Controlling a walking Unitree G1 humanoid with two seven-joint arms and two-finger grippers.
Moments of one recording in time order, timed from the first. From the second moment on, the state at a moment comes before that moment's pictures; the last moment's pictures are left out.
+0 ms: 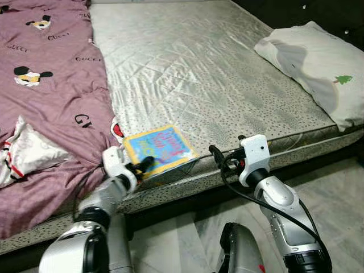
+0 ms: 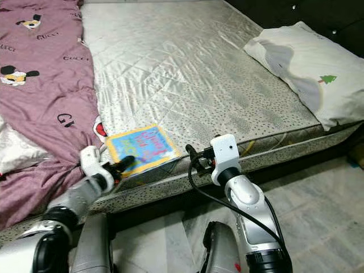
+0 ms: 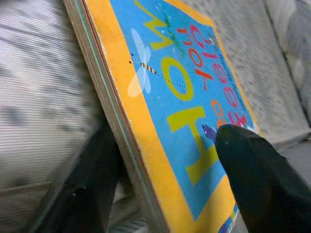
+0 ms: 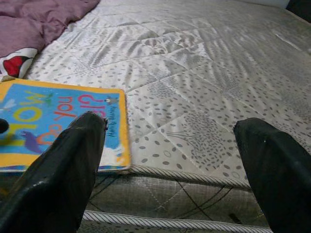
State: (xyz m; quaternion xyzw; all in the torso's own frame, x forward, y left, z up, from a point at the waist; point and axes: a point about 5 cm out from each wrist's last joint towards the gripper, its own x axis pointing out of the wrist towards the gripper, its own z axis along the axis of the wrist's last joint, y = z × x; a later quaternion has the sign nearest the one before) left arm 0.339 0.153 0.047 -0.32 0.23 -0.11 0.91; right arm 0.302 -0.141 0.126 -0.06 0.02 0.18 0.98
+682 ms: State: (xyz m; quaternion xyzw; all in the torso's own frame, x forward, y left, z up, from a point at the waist) left arm 0.337 0.150 0.046 -0.33 0.21 -0.13 0.91; right arm 0.305 -0.140 0.127 -0.07 0.01 0.17 0.98
